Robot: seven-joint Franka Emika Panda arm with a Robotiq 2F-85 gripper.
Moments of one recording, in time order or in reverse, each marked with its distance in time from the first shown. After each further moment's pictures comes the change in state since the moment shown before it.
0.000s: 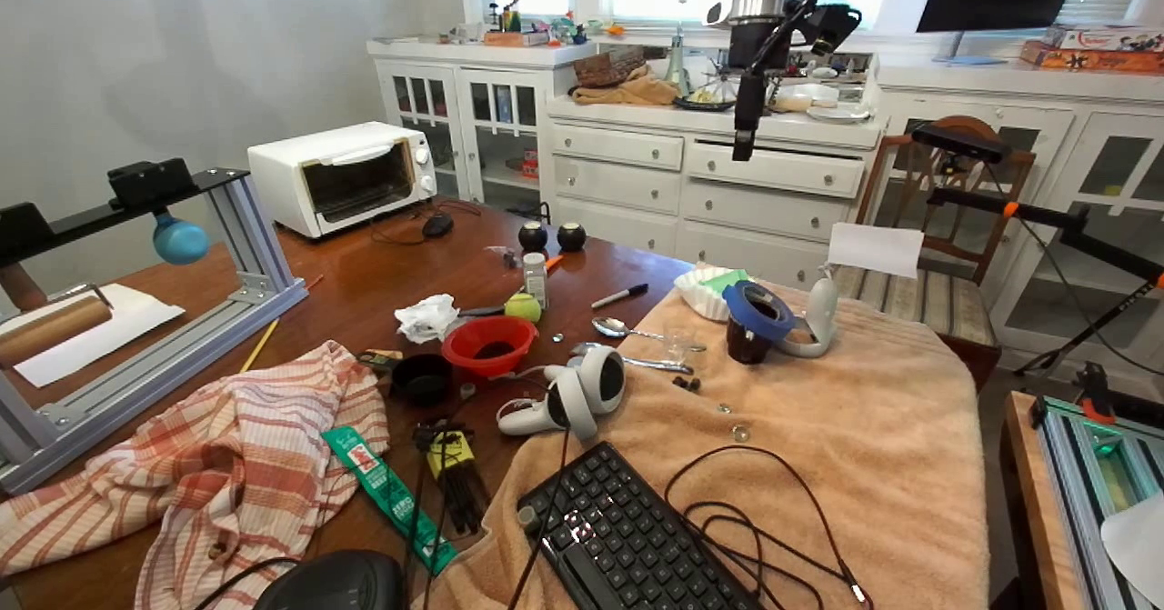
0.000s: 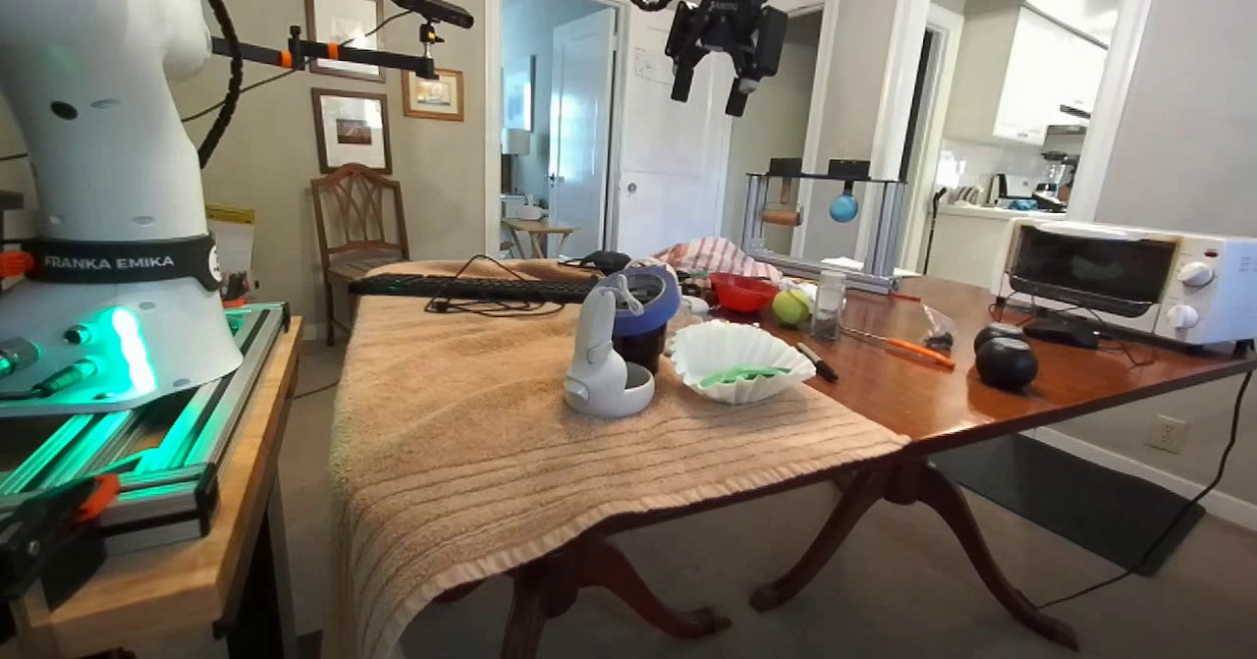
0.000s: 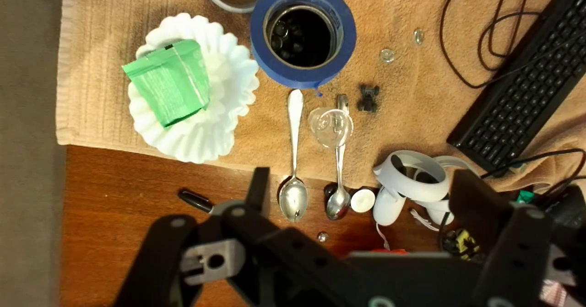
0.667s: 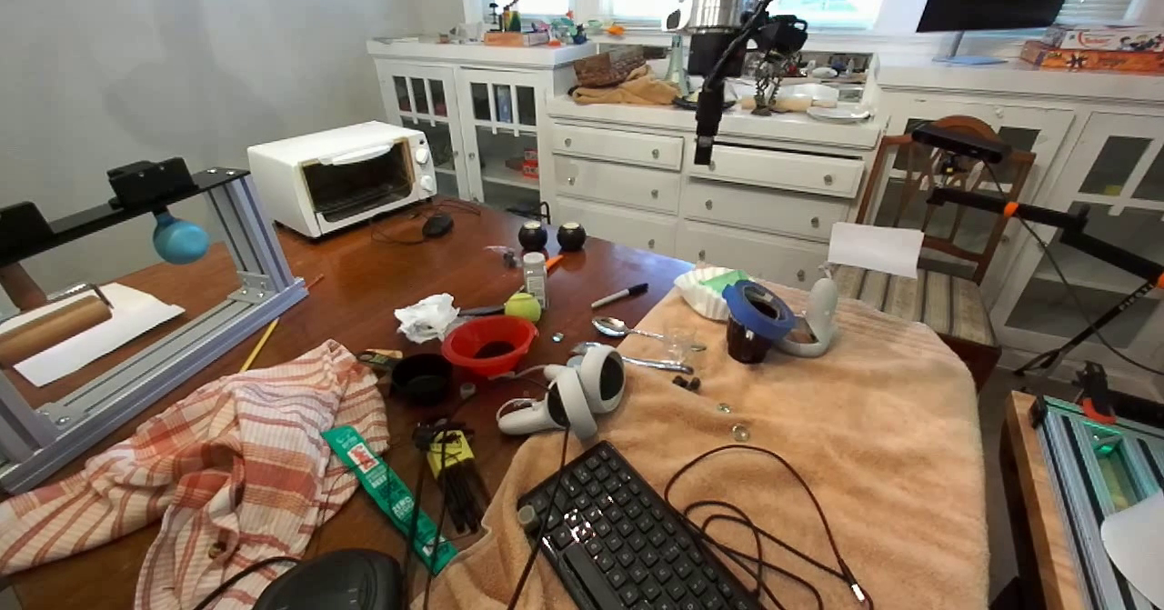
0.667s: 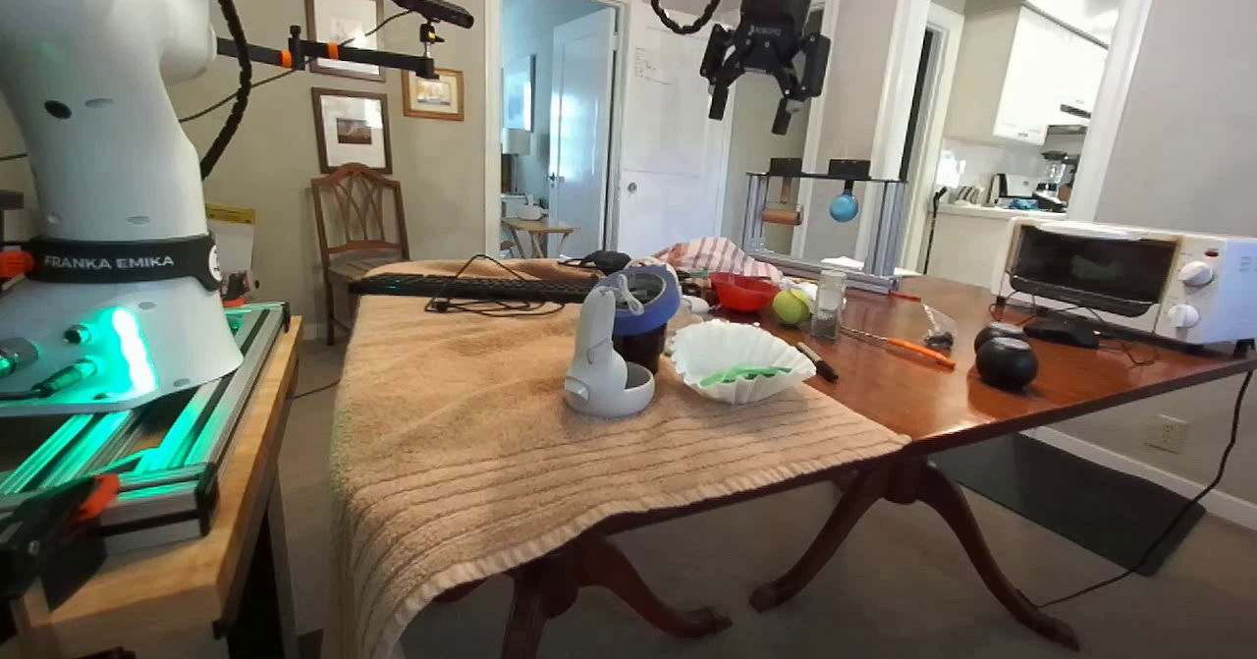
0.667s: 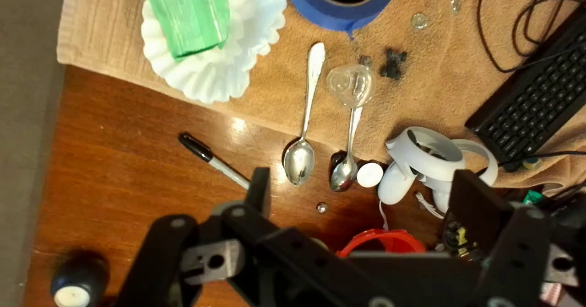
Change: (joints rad) arm -0.051 0.172 0.079 0.188 0.007 0.014 -0.112
